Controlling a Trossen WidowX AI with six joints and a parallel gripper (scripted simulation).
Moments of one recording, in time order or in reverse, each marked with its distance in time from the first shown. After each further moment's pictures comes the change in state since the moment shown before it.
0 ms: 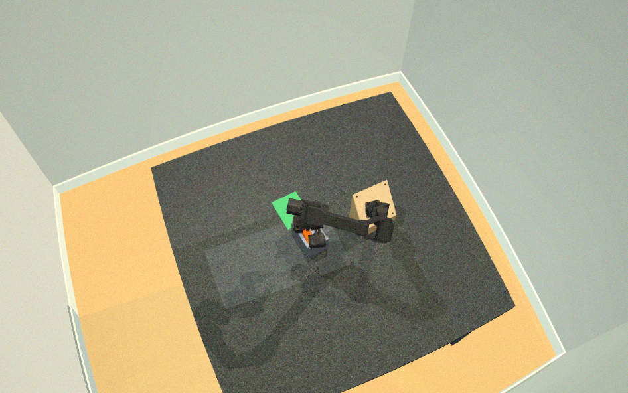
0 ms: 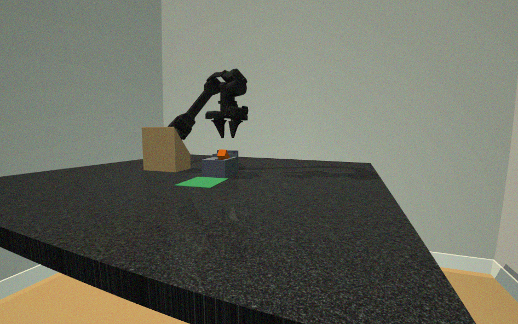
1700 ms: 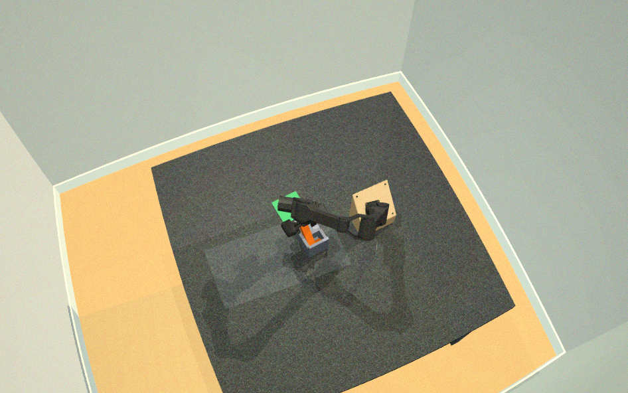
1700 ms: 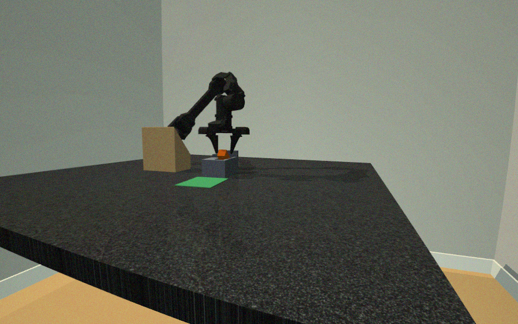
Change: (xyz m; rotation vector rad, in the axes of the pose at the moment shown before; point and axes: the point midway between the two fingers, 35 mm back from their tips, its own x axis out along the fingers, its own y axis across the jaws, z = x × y) arm 0.058 -0.052 0.030 1.152 -0.007 -0.009
